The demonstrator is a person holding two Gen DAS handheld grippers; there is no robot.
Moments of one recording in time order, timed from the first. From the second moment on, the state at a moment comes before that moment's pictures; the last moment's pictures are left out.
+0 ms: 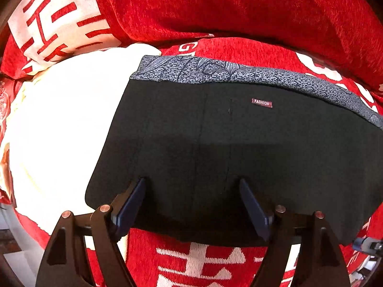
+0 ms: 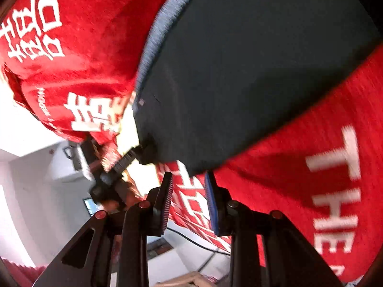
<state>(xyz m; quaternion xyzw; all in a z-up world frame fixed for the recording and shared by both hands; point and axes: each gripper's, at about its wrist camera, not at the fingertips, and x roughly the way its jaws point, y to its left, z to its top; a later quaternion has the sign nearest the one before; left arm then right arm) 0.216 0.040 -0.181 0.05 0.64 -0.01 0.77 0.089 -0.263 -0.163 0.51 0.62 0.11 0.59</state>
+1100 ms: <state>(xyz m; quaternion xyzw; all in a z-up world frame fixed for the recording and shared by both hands) 0.220 0.033 -0.166 0.06 0.64 -0.03 0.77 0.095 -0.316 -0.137 0.35 0.67 0.02 0.65</state>
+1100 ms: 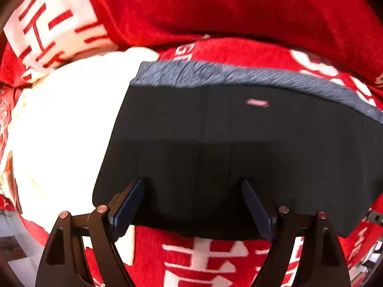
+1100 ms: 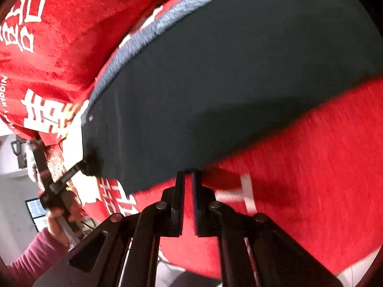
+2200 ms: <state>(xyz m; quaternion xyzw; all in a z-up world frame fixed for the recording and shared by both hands) 0.162 0.098 -0.184 -0.03 0.56 -0.01 0.82 0.397 0.037 -0.193 -0.05 0.69 0.32 0.65</state>
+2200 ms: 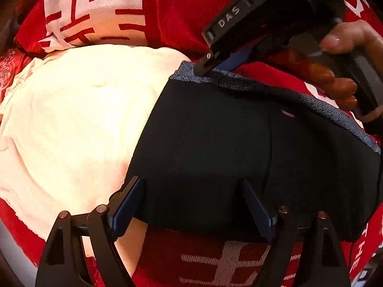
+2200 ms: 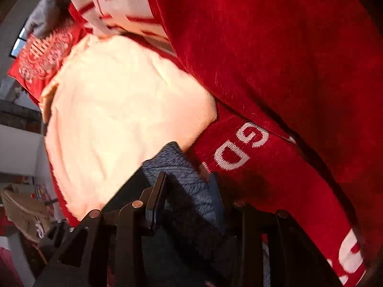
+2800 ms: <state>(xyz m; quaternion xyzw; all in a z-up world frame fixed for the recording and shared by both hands) 0.177 0.102 -0.181 -0.02 0.58 0.01 0.81 0.379 0.040 -0.176 -0.02 0.69 0.29 0.67</state>
